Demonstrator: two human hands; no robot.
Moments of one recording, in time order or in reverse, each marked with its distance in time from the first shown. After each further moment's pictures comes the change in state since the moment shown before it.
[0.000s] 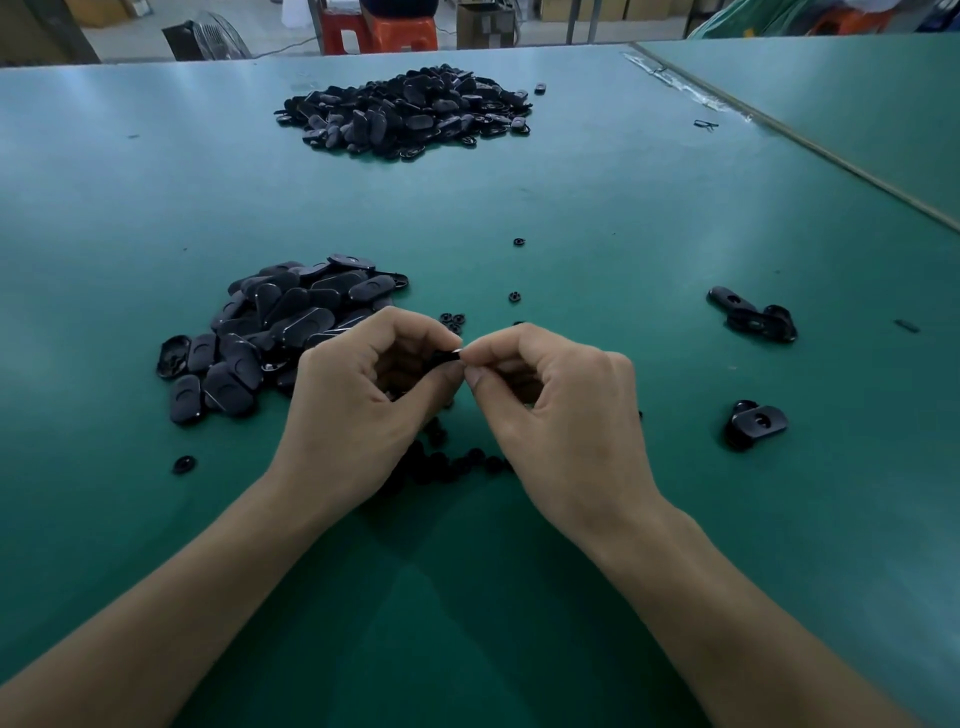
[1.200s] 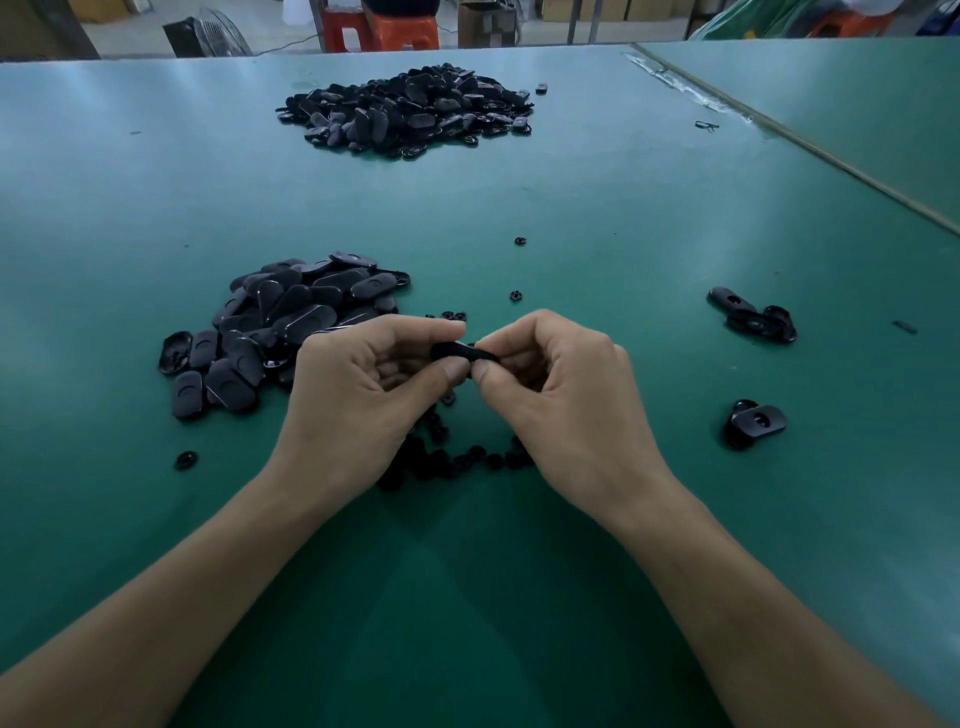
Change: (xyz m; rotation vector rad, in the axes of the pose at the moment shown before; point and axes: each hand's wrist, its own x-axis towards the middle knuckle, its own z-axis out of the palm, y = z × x) left_hand 0.001 0.005 0.002 -0.097 0.025 -0.088; right_hand 0.008 0.006 -0.007 0.114 -0.125 0.166
